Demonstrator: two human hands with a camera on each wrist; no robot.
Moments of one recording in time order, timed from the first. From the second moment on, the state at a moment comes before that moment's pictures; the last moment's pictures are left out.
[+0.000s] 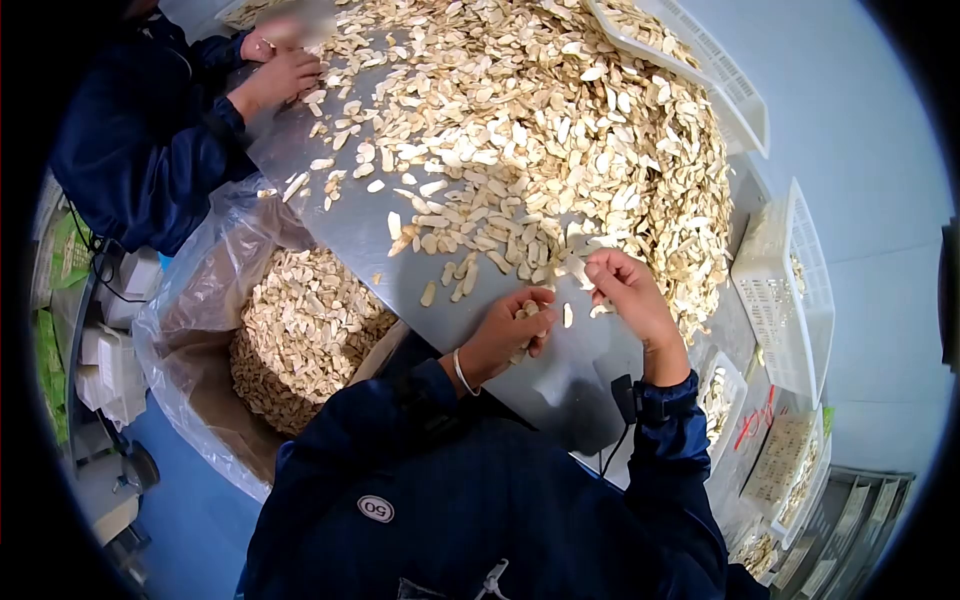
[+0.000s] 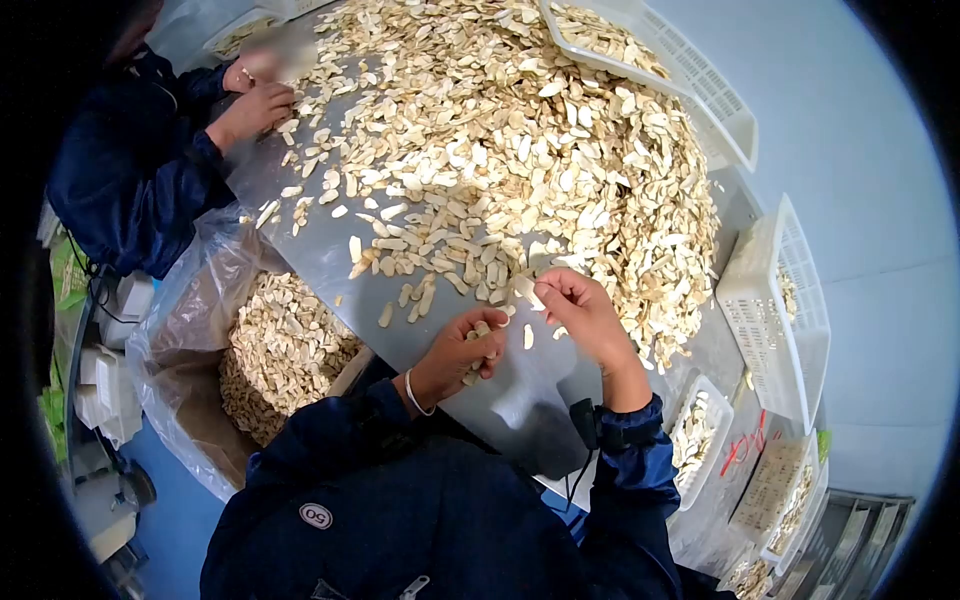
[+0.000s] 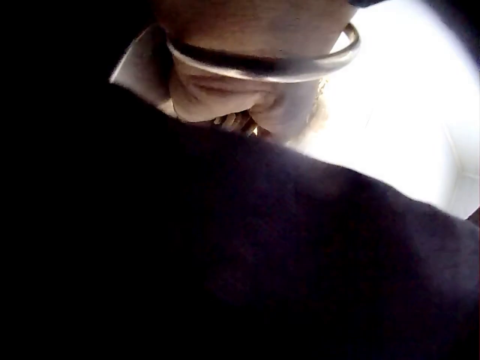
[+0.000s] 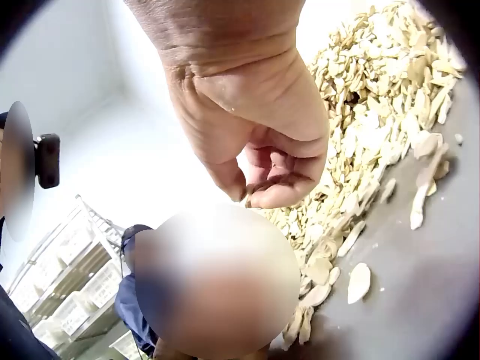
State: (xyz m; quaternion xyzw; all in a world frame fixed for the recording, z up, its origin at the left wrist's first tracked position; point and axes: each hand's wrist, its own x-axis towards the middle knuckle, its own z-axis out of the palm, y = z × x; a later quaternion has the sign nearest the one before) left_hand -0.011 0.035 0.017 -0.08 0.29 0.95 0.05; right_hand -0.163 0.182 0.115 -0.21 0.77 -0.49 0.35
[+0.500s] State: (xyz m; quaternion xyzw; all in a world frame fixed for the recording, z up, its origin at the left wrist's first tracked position) left_hand -0.016 0.026 0.014 -0.06 0.27 0.95 0.17; right_hand -0.254 0.105 0.190 -0.24 0.72 -0.64 0.12
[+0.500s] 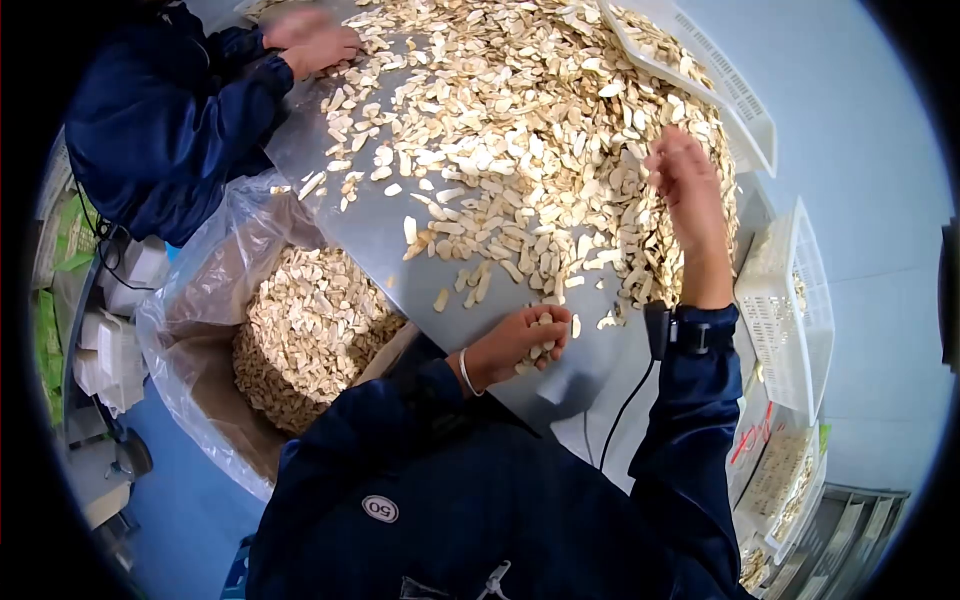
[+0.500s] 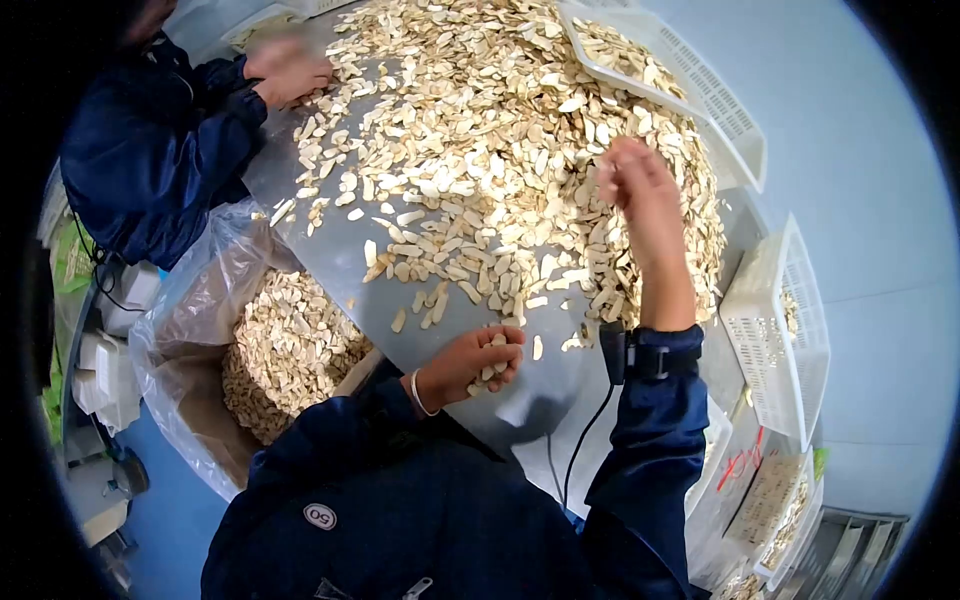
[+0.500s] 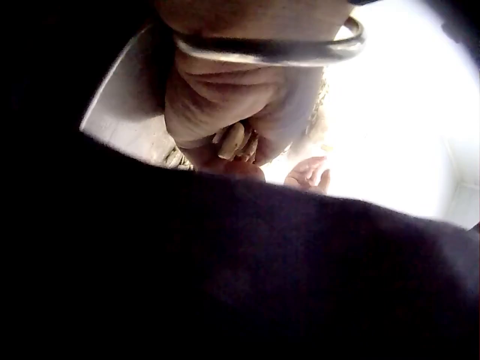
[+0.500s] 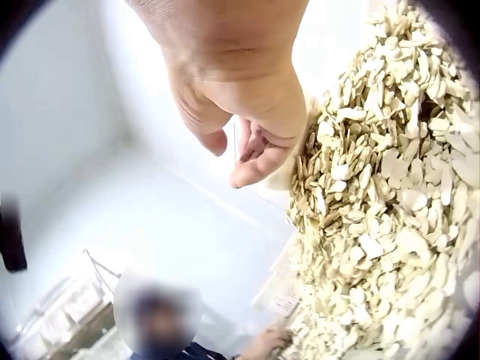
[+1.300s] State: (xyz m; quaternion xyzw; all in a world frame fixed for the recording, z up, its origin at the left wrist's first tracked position) left_hand -0.017 0.025 0.014 -0.05 0.24 0.95 0.18; right_hand -0.255 0.093 0.062 -0.40 0.90 -0.12 -0.11
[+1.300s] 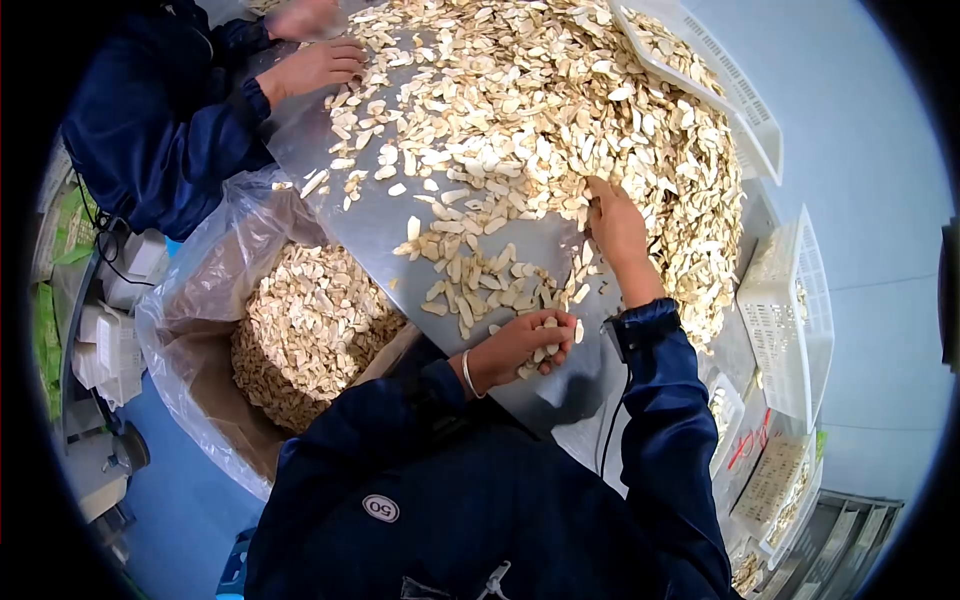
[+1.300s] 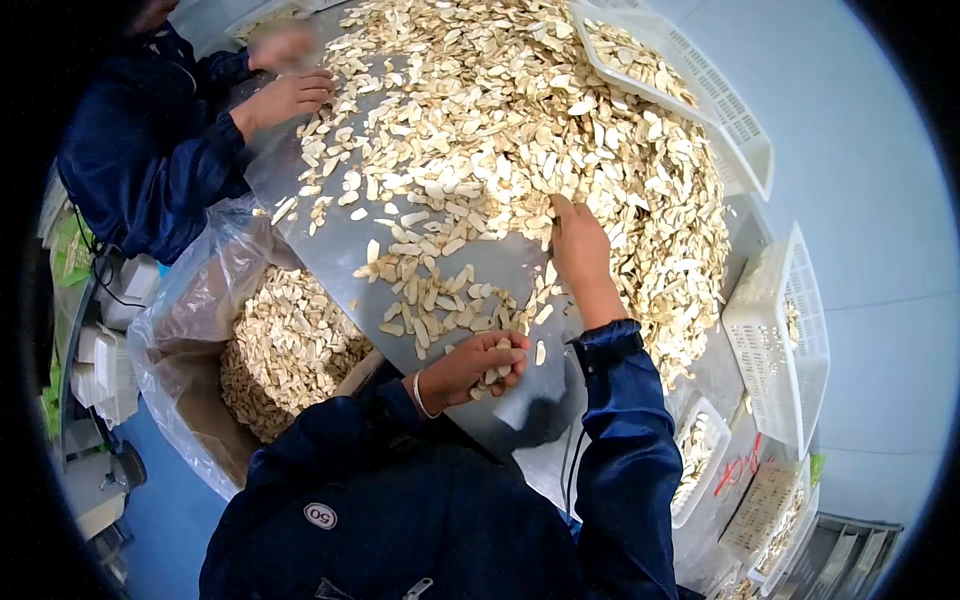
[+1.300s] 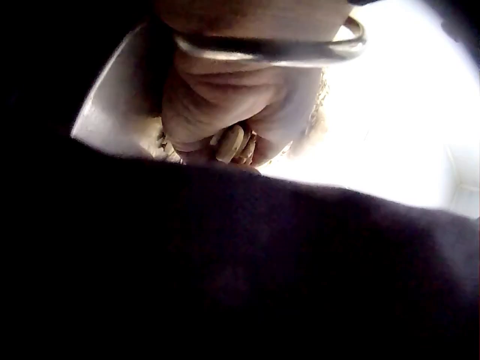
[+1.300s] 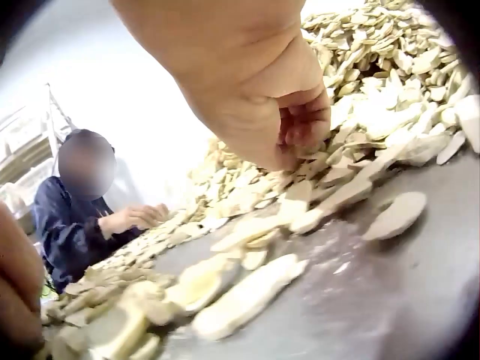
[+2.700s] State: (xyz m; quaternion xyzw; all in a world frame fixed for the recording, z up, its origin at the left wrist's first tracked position) left_hand -0.019 0.020 0.005 -0.06 0.13 0.98 0.16; right_hand -0.229 0.151 0.057 -0.24 0.84 -0.41 0.26
